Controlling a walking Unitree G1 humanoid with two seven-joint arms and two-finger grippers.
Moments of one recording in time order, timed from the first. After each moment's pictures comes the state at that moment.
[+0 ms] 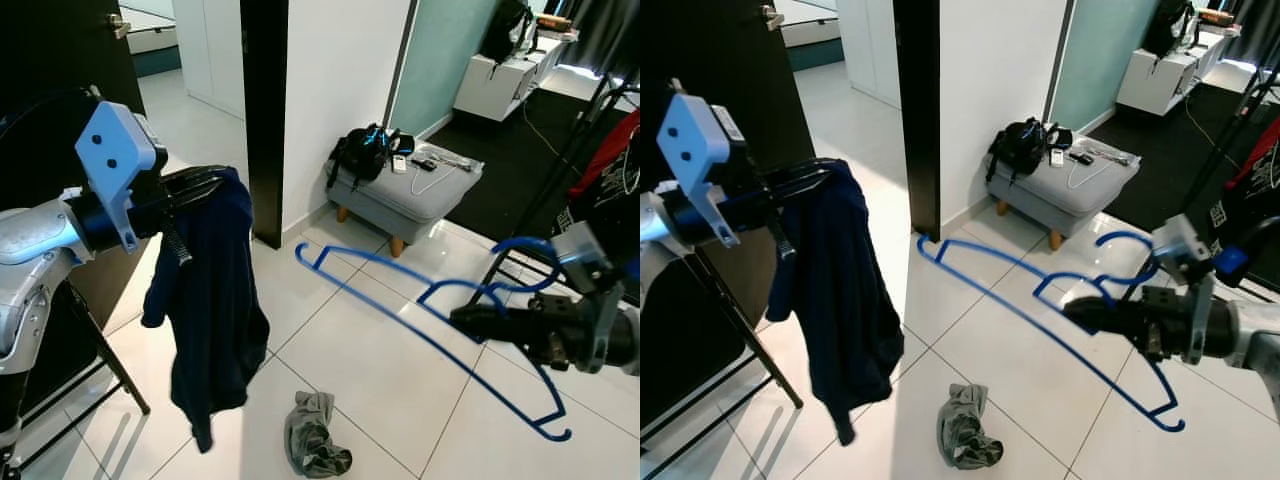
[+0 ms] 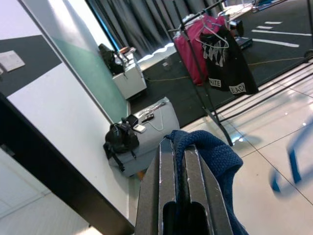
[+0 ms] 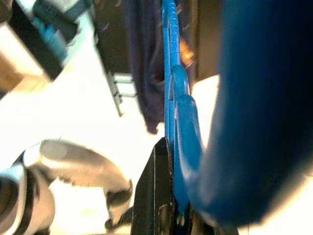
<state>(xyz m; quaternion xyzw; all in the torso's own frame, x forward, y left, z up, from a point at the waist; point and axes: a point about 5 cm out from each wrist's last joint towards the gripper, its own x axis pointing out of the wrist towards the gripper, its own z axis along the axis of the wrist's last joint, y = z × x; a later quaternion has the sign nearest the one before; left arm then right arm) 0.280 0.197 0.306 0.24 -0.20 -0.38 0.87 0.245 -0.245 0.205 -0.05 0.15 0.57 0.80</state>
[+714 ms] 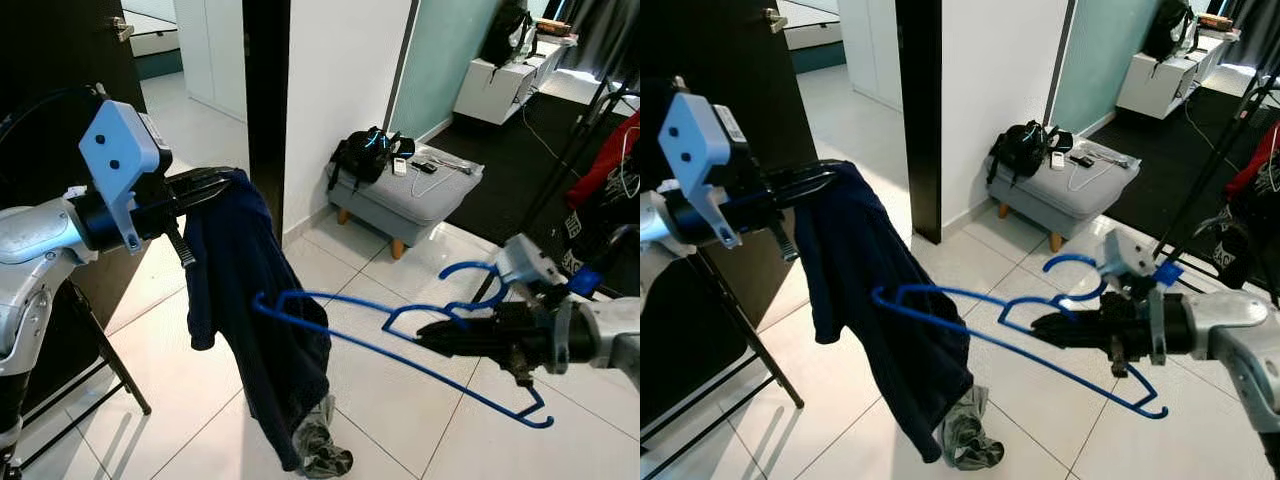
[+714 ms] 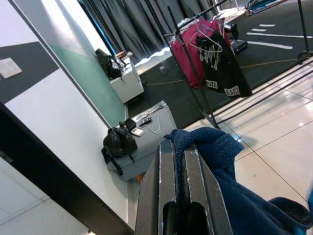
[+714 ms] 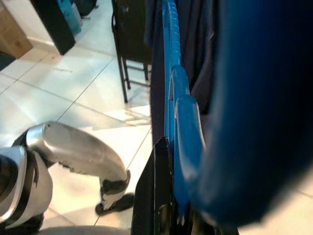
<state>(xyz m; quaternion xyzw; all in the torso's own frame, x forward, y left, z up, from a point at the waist) 0.276 0.193 0.308 0.24 -0.21 -0.39 0.86 0.248 -0.226 0.220 -0.10 0.12 0.60 0.78</state>
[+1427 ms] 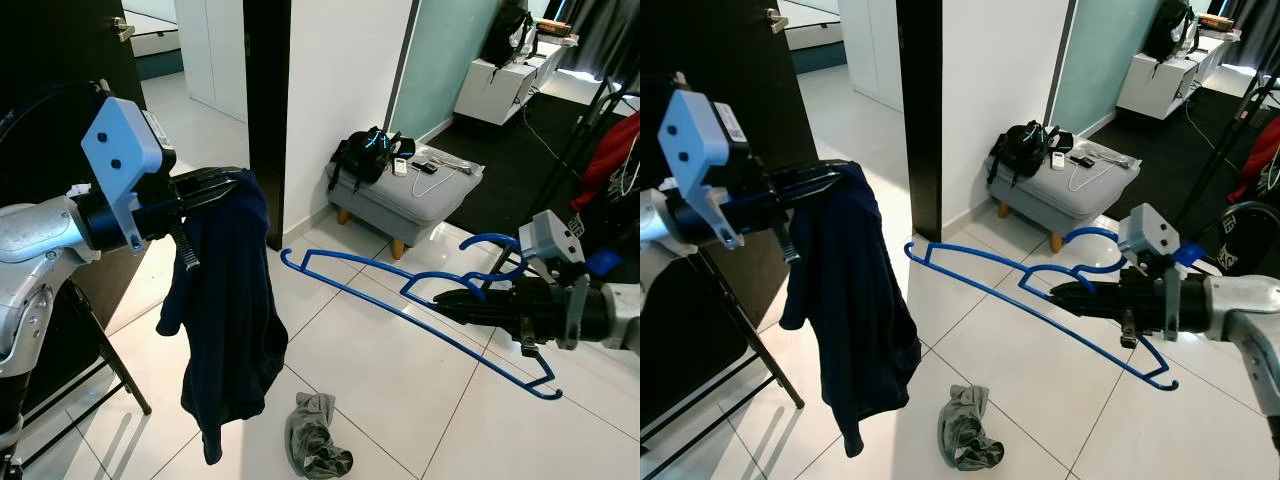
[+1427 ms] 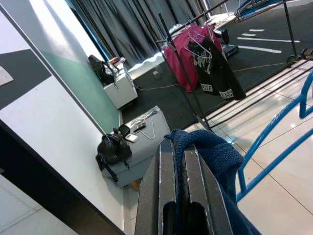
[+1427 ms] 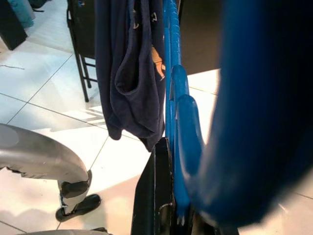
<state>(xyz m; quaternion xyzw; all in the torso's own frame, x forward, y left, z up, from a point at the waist) 0.271 0.186 0.314 0.24 -0.21 -0.41 0.85 0.264 -0.237 0.221 -0.14 0.11 0.55 0.82</state>
